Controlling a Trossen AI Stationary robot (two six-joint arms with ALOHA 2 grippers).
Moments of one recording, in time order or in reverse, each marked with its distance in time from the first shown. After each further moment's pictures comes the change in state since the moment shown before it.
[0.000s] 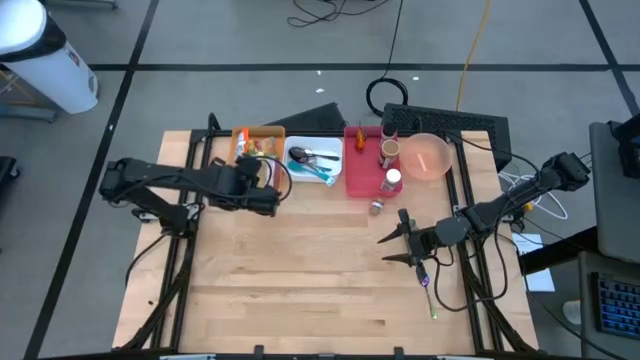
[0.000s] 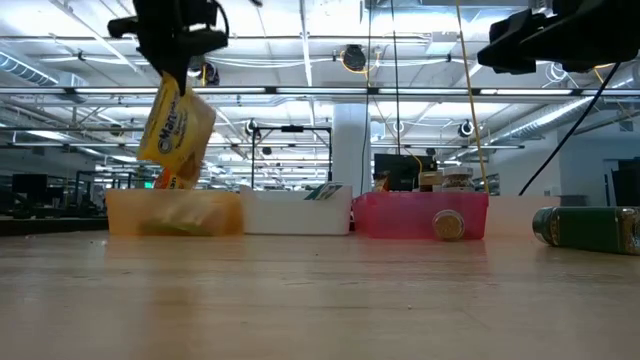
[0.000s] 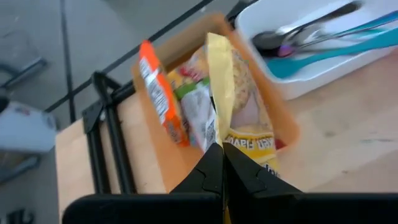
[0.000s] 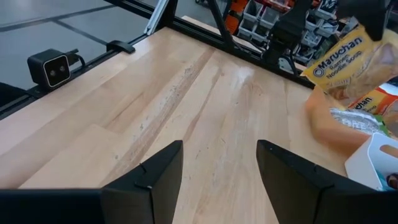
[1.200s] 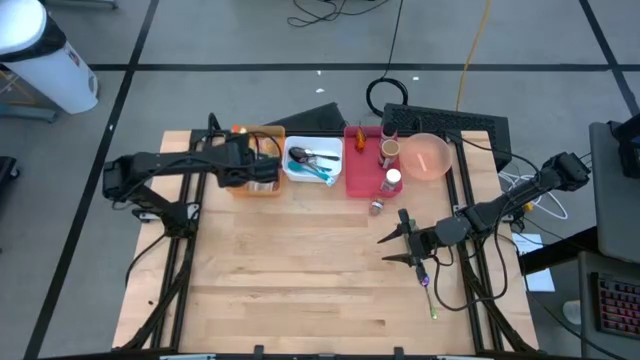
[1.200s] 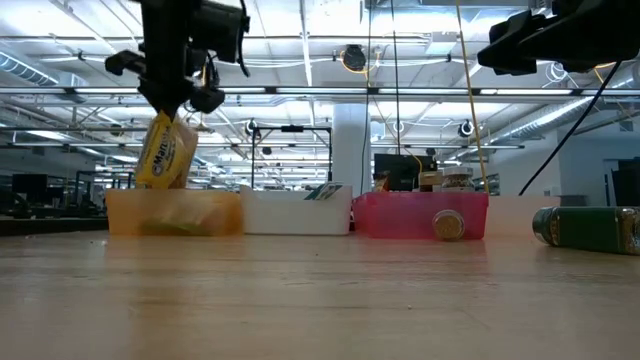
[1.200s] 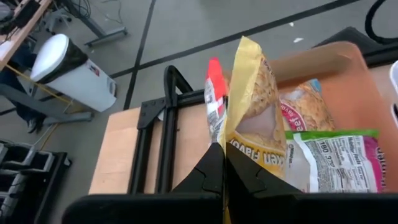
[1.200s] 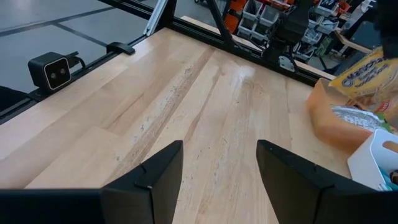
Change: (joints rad) left arm 0.331 0.002 -0.167 0.139 -0.179 -0.075; right arm 0.000 0.000 0.000 -0.001 0.000 0.022
